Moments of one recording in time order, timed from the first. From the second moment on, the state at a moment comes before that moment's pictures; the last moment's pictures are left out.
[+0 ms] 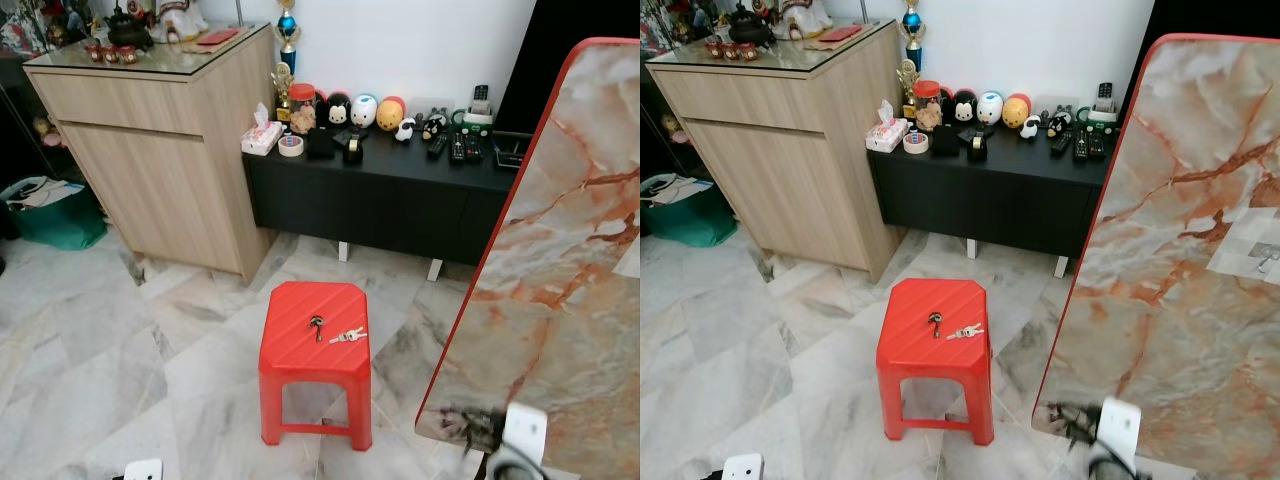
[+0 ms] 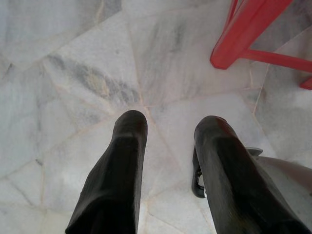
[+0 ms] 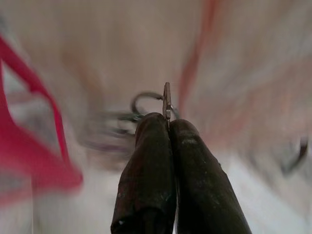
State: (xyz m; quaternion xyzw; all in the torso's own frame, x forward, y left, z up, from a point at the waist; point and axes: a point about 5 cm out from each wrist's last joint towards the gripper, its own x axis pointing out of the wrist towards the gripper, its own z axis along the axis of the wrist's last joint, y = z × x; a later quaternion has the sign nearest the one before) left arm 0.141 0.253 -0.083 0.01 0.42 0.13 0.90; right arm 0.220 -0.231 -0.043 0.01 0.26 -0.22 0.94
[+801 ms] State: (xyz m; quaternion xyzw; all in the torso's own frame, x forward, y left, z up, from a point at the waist) left arm 0.142 0.254 -0.082 0.01 0.42 0.13 0.90; right arm 0.257 -0.236 0.027 -0.04 0.05 -0.27 0.96
